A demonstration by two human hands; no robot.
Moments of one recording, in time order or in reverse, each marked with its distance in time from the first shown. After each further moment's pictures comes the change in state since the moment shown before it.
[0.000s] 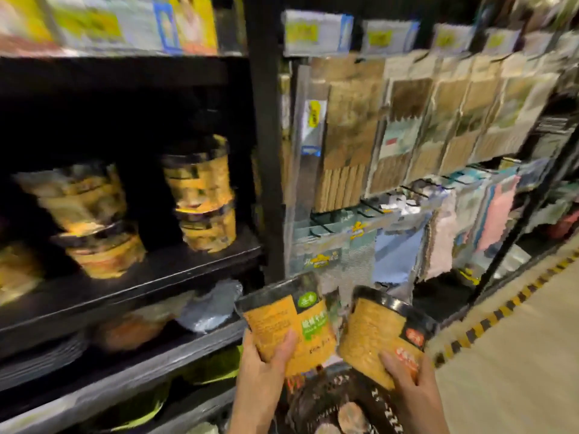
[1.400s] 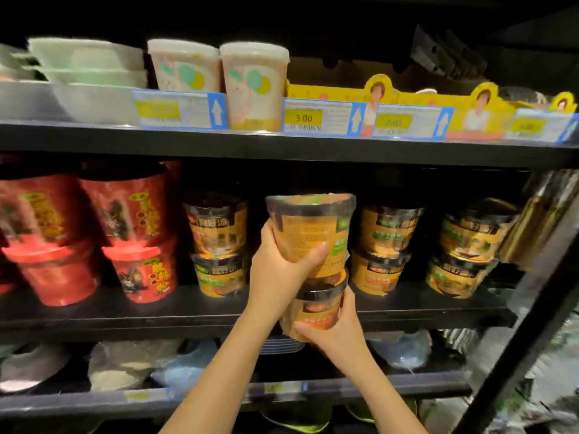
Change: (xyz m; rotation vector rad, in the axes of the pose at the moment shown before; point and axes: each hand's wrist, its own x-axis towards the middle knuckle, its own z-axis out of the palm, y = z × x) left_hand 0.016 0.190 -0.360 0.389 0.350 0.695; right_hand -0.161 0.095 0.404 -0.550 -0.788 -0.440
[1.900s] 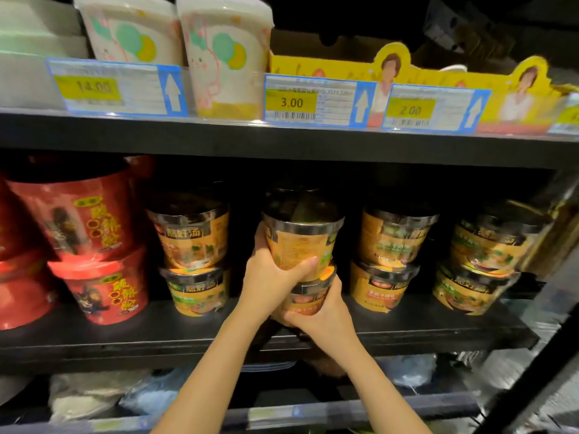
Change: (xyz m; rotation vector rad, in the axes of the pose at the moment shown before) left_hand 0.053 -0.063 0.032 0.099 -0.062 -0.116; right_hand 0.070 0.007 -0.001 -0.149 0.004 -0.047
